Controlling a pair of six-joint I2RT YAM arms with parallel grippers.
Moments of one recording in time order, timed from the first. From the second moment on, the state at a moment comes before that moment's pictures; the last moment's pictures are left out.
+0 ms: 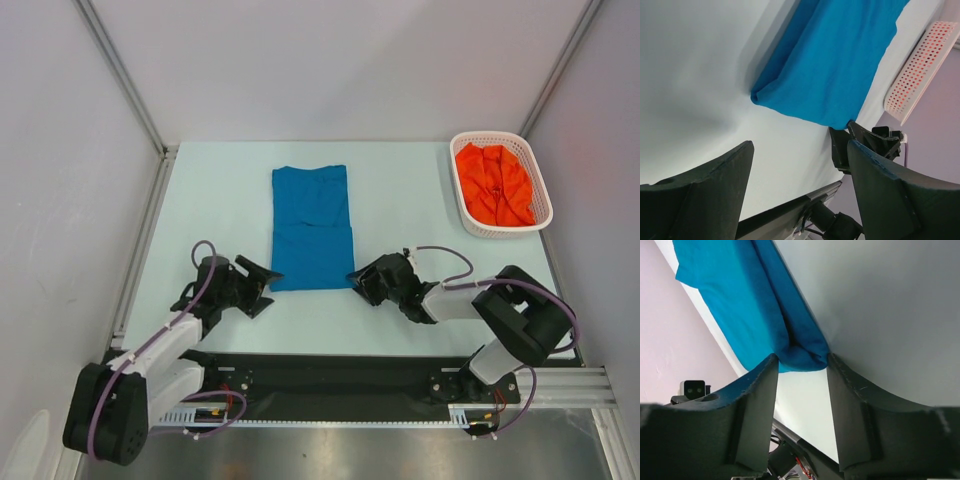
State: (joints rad) left arm -0.25 0.95 0.28 -0.07 0.30 -1.29; right arm 0.75 1.55 0.48 0.40 0.12 1.54
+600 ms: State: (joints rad) left arm -0.23 1.14 0.27 0.07 0.28 -1.27; right arm 0.74 1.57 0.48 0.38 0.09 1.51
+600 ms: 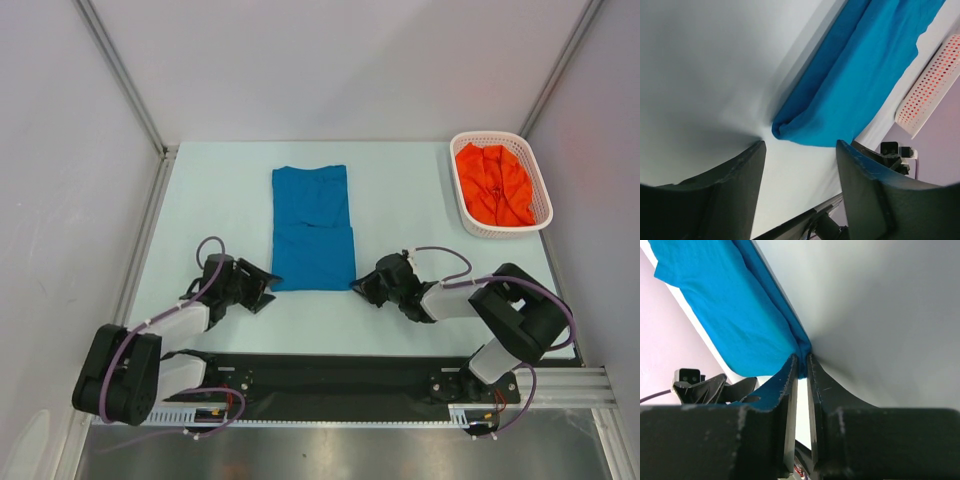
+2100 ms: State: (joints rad) left arm -0.24 0.89 0.28 -0.36 0.23 -1.10; right arm 0.78 1.29 0.52 0.09 -0.08 1.33
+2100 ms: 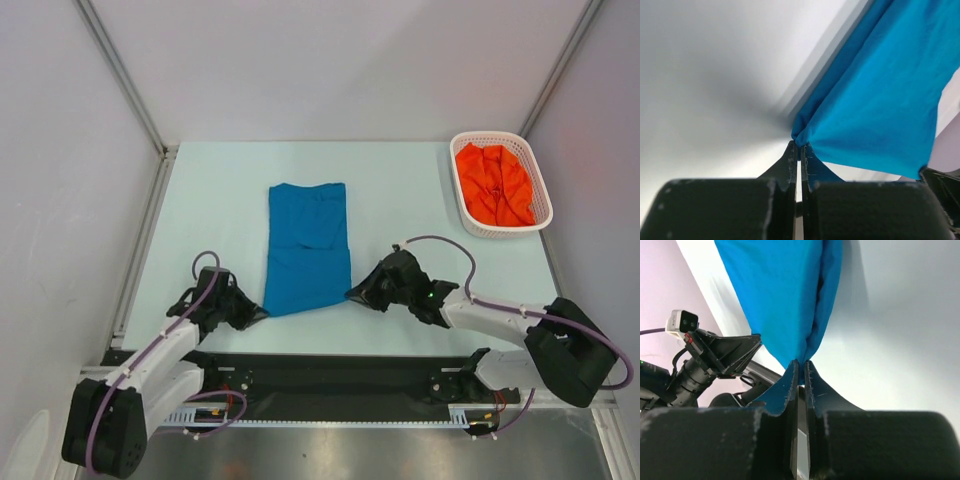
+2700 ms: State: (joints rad) left arm -0.22 1.26 0.91 -0.54 0.13 -0.87; right arm 0.54 1.55 1.05 -0.20 -0.22 1.06
